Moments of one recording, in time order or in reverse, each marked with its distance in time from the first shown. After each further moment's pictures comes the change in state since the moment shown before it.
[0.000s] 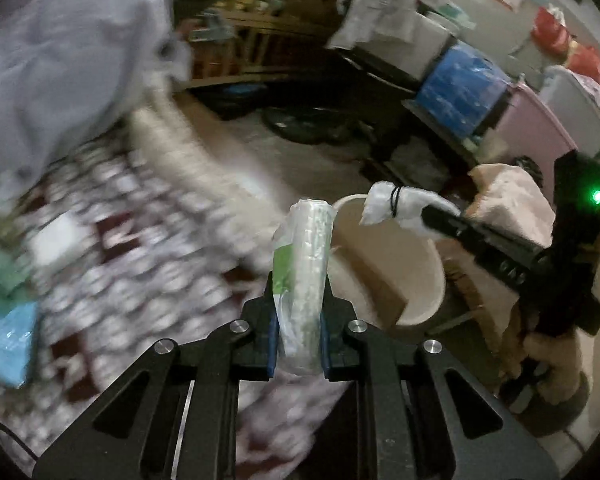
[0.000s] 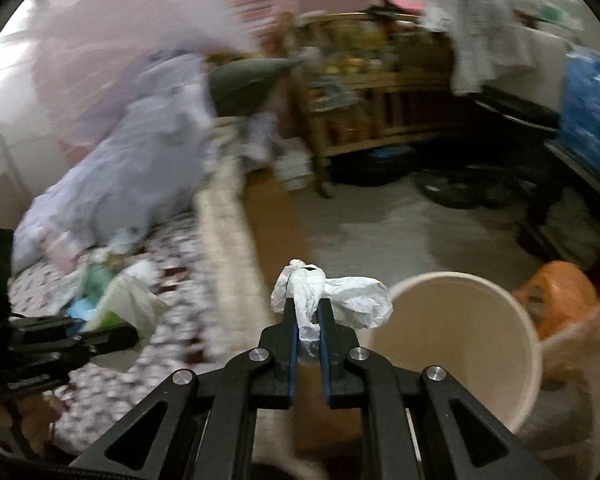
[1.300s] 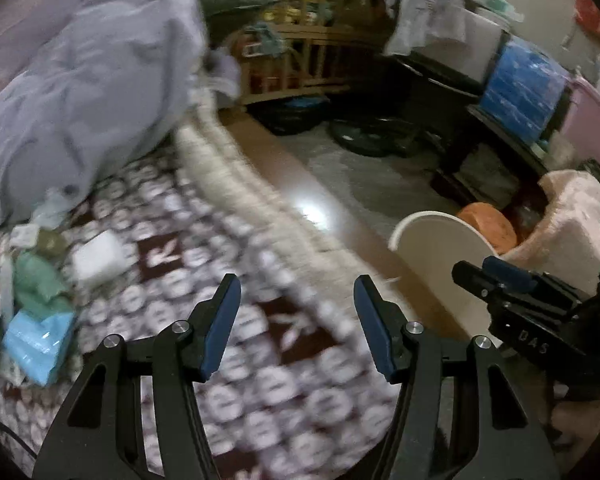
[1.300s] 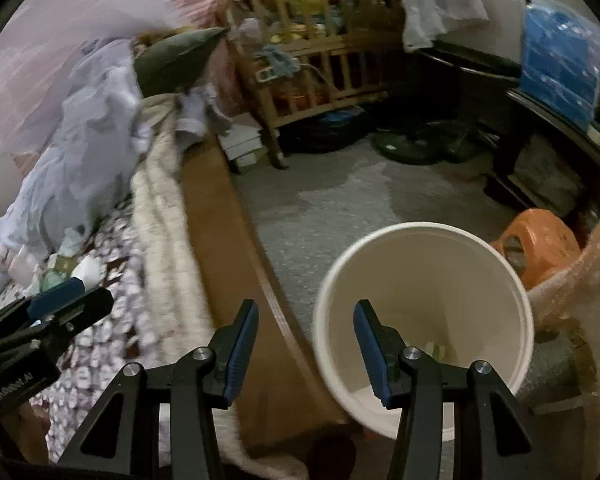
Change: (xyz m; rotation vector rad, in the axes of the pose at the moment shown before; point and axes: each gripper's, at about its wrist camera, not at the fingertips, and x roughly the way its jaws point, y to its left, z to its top) left arm 0.015 0.010 -0.008 -0.025 -0.067 0.326; right arm 0.032 -0.013 -0.018 0.101 0.094 -0.092
